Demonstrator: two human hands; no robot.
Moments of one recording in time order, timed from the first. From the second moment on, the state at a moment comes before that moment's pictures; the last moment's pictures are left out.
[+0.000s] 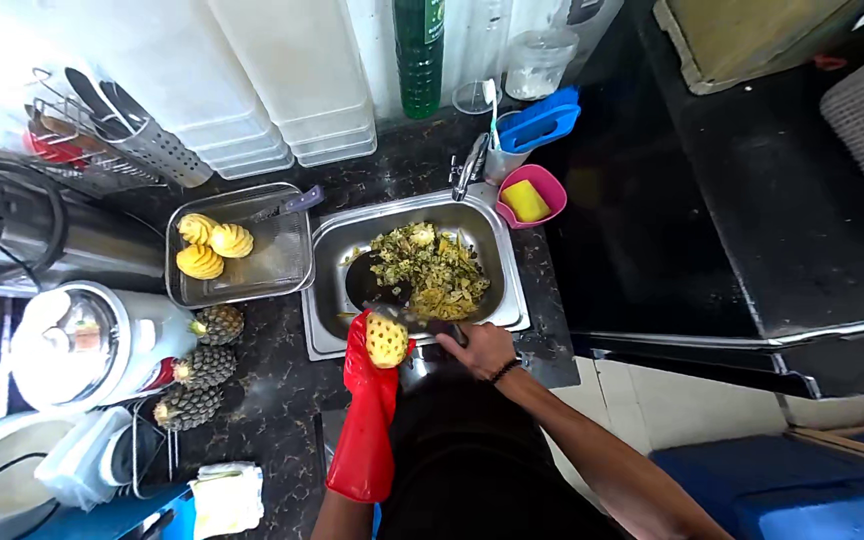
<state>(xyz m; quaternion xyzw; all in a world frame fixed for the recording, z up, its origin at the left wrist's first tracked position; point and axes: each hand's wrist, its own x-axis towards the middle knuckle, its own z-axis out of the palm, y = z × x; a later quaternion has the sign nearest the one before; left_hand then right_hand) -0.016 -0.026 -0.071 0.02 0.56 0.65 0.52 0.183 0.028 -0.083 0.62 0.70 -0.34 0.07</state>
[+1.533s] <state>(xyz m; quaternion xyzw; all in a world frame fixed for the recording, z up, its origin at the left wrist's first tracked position) 0.026 -0.034 0.012 0.12 0.59 0.61 0.51 0.154 0.028 0.000 0.55 0.80 -0.23 -0.03</state>
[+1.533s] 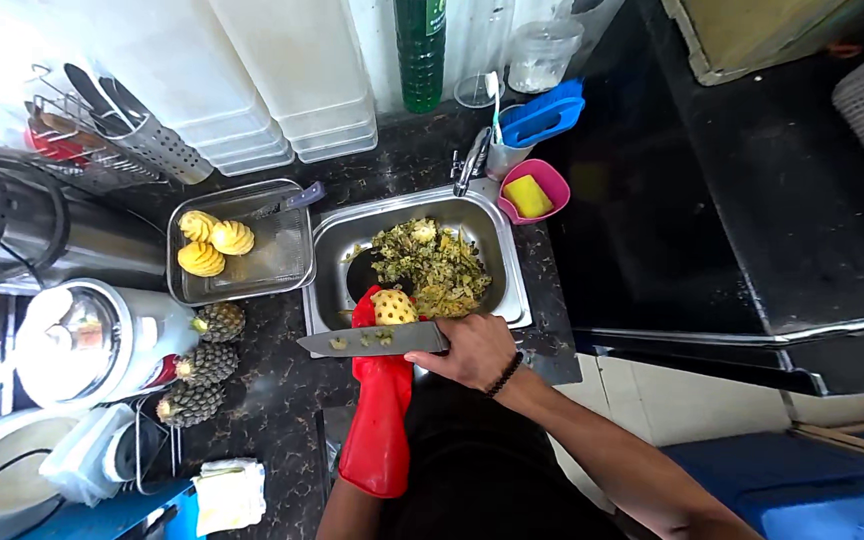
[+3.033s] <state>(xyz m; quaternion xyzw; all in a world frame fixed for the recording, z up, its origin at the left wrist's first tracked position) 0.023 0.007 0.001 0.05 0.60 0.66 0.45 0.176 0.065 -0.014 0.63 0.72 -0.30 0.00</state>
